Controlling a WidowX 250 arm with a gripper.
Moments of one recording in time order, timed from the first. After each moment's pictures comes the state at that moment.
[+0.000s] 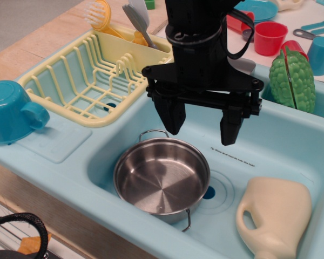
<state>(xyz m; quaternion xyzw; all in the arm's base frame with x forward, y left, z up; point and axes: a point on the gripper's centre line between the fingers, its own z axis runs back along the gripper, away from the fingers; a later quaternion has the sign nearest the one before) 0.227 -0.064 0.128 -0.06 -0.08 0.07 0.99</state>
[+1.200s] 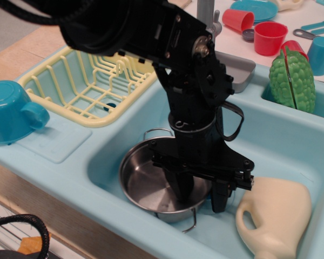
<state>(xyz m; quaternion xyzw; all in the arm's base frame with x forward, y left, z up) 0.209 -0.081 0.054 -0.09 -0.04 0.05 0.99</state>
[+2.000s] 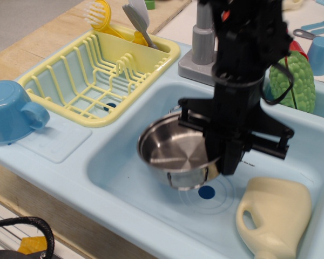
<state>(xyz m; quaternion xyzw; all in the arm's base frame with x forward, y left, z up) 0.231 -0.094 0.098 -0.01 -0.01 0.01 1.00</state>
